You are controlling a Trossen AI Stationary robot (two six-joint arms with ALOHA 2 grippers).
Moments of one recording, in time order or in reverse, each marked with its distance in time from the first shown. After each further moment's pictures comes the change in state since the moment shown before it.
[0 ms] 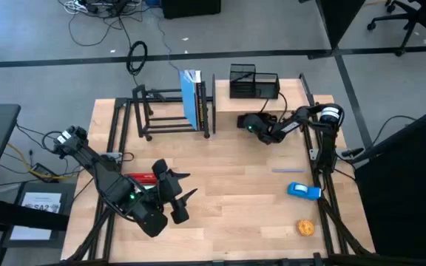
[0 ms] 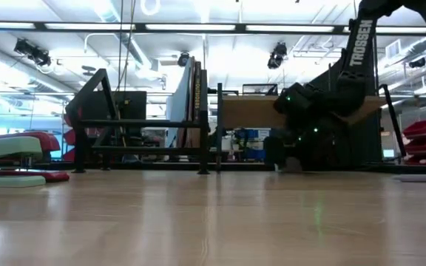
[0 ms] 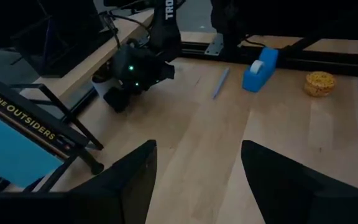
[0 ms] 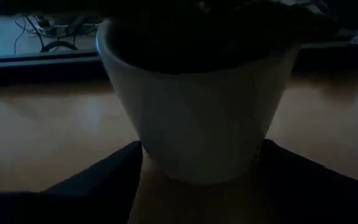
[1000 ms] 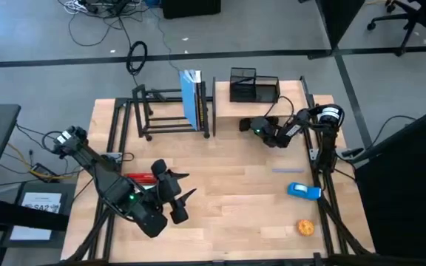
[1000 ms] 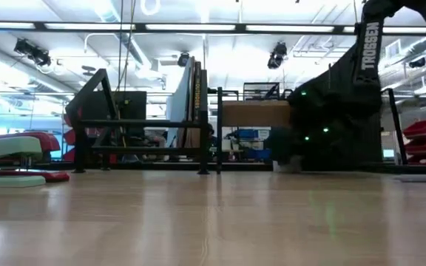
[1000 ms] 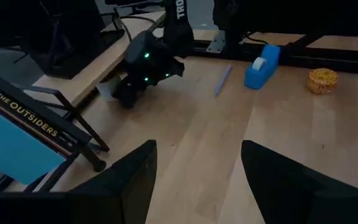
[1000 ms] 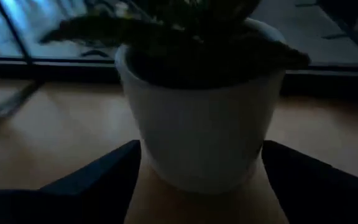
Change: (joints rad) left arm -0.001 0.000 0.000 -0.019 -0.001 -0.019; right arm 0.011 0.000 -0.090 0.244 -0.014 -0.194
